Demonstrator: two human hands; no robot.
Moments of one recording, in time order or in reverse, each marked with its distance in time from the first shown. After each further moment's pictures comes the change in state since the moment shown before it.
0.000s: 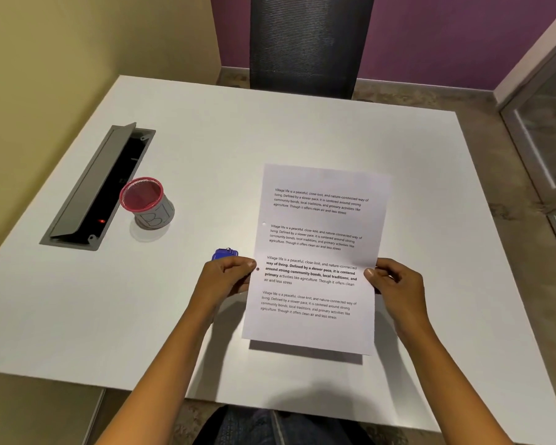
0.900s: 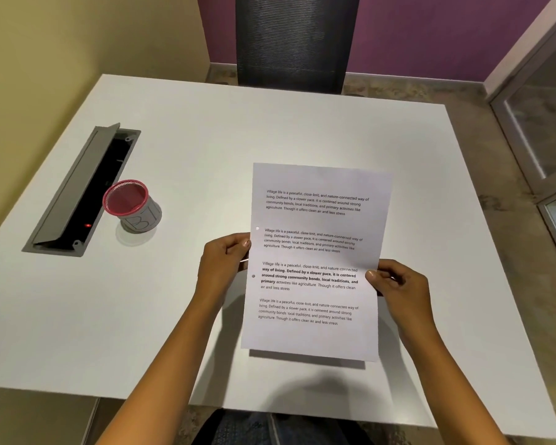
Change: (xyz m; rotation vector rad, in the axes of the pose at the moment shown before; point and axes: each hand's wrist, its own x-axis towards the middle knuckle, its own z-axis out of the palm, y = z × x) left_hand 0.005 0.030 0.037 0.068 0.066 0.159; right_hand -0.008 -0.002 -0.019 0.050 -0.014 -0.024
